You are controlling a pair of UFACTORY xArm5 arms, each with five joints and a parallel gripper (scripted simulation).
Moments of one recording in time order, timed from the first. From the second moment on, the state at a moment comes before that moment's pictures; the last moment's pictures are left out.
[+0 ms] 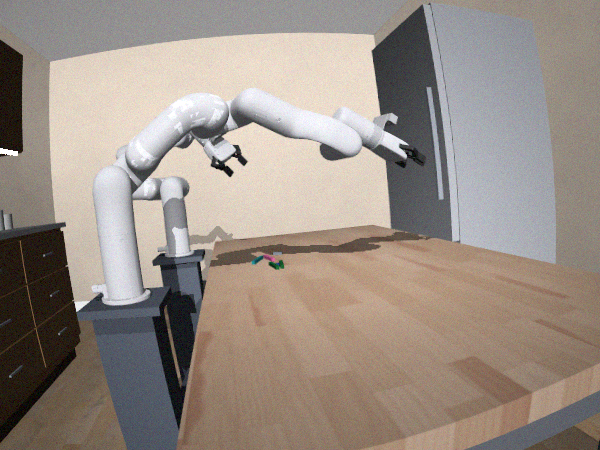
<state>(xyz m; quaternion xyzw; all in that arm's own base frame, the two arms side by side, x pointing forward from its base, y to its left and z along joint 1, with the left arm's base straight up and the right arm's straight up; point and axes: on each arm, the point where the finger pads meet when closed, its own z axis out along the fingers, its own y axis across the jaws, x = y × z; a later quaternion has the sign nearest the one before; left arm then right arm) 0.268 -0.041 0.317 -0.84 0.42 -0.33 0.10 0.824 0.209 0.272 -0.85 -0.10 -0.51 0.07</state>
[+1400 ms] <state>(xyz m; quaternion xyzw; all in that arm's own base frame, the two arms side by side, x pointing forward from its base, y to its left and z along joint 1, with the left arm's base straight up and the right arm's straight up) 0.365 -0.173 0.367 -0.47 0.86 -0.17 0.12 0.702 -0.256 0.273 -0.92 0.18 -0.34 -0.05</state>
